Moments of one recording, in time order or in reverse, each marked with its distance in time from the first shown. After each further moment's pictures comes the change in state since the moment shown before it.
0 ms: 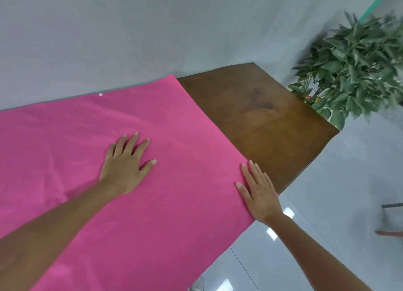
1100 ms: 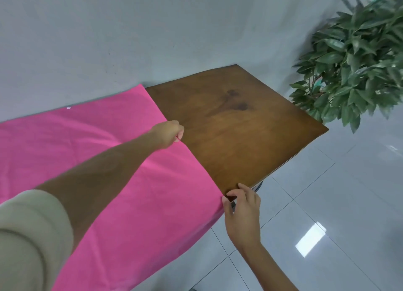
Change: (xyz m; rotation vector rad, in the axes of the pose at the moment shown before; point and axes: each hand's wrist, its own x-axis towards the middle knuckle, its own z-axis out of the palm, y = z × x) left_hand 0.172 0.212 -0.028 -0.083 -0.094 0.316; right_hand -0.037 0.080 -0.013 0.482 0.237 0.243
